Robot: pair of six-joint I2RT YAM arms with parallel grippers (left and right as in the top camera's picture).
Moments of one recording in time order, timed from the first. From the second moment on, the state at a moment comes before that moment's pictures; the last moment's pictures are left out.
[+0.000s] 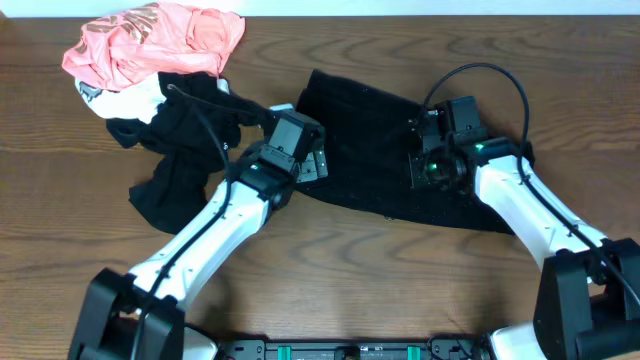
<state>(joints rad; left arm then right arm) -0.51 1.56 1.02 -0.46 -0.22 -0.61 0.25 1.65 1.04 -0.55 -0.24 0.13</state>
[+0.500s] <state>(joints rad) -0.52 1.65 1.02 -0.44 -0.19 -0.65 0.25 1.72 1.04 -0.50 -0.22 0.14</state>
